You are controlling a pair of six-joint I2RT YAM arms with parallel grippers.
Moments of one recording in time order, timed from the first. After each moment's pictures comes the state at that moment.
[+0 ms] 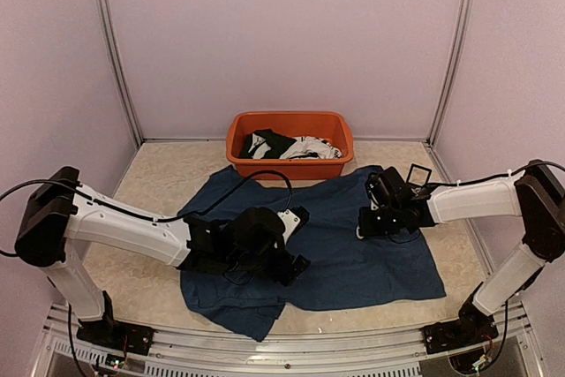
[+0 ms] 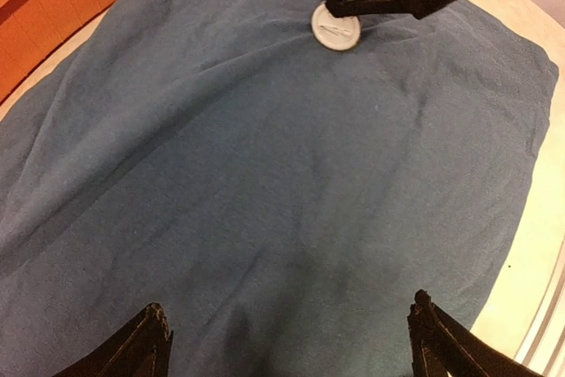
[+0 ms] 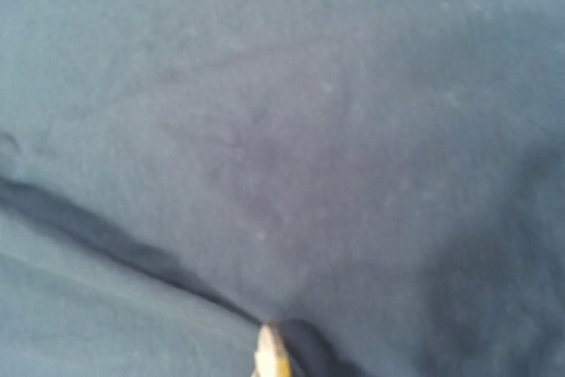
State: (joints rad) left arm -1.21 1.71 0.98 0.01 -0.26 -0.25; right arm 0.64 1.56 0.79 -0.18 0.15 0.54
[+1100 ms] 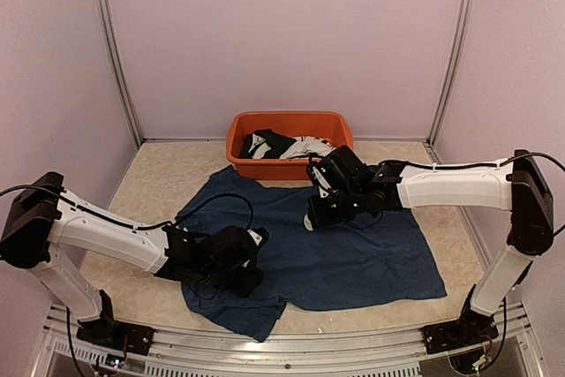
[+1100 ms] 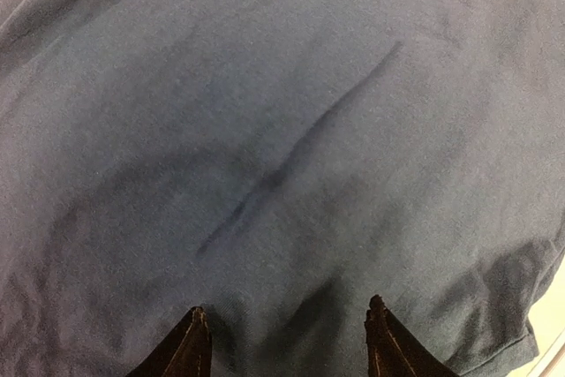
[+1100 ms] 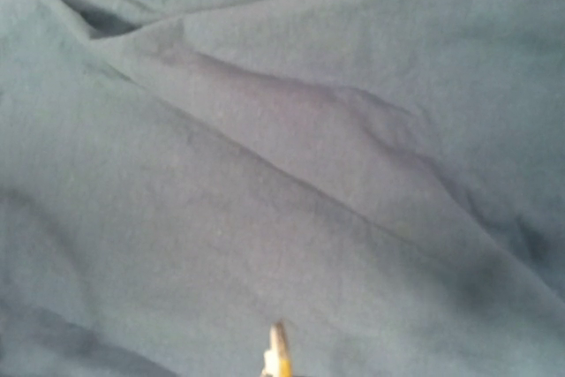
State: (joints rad) left arm -1.18 1.59 0.78 -0.19 -0.28 -0.45; right arm 0.91 1.69 1.19 -0.36 0.08 0.49
